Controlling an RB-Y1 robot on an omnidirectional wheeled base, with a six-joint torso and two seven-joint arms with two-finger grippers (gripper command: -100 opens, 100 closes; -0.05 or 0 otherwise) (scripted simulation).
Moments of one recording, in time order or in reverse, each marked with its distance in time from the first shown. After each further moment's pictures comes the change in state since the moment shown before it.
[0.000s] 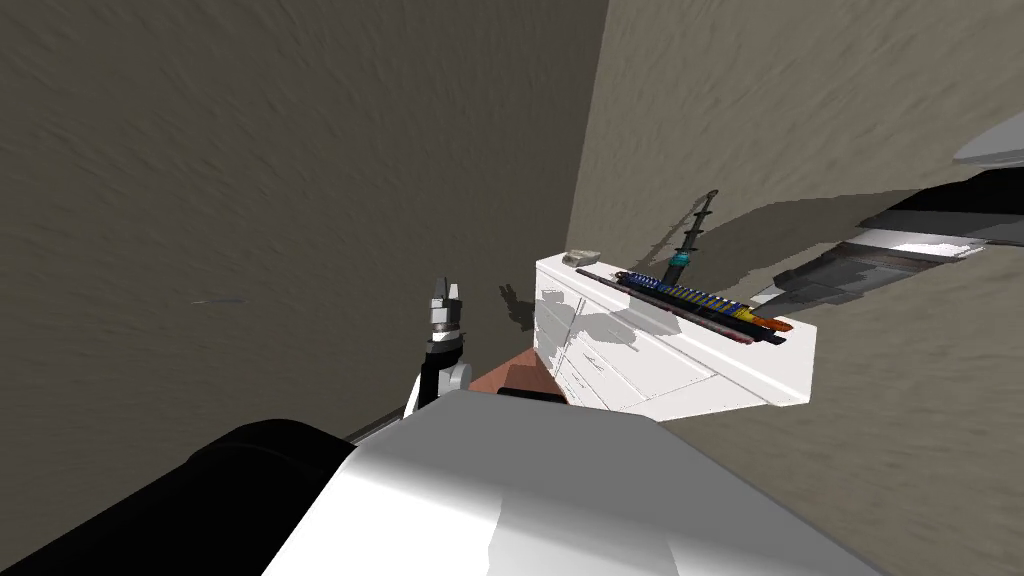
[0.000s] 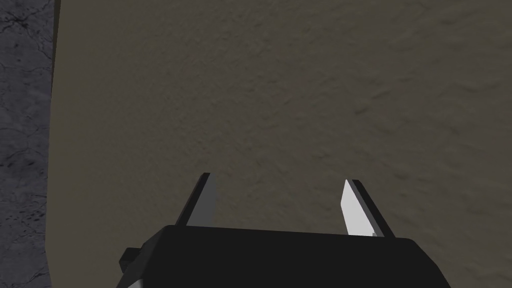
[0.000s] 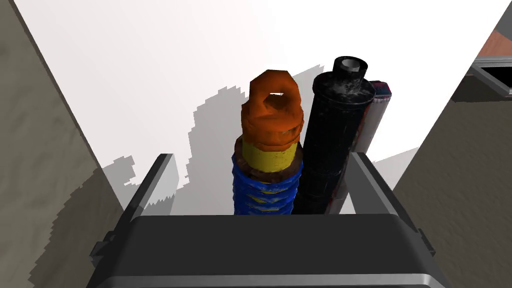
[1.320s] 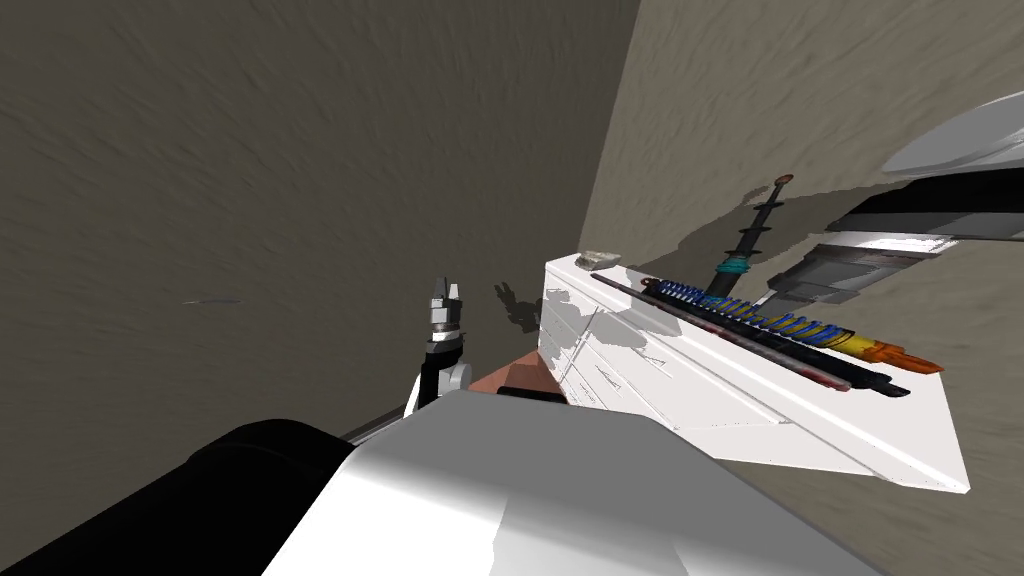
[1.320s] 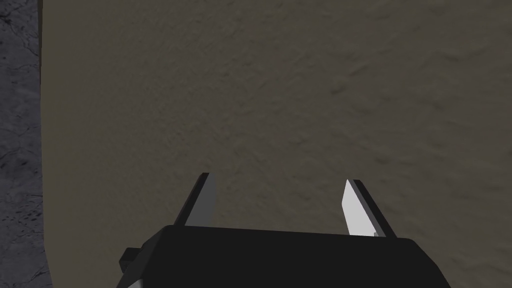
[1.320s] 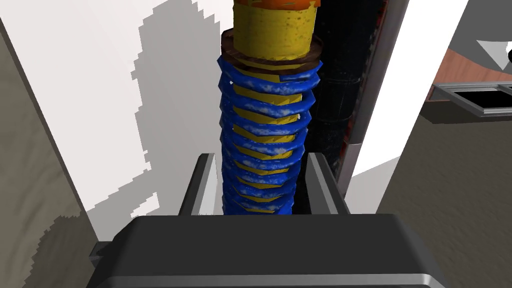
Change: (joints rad) left arm 0.000 0.000 0.000 0.000 0.000 0.000 0.000; right arm 0.054 -0.082 0.009 0.033 0.012 -0.095 -0.050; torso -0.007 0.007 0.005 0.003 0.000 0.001
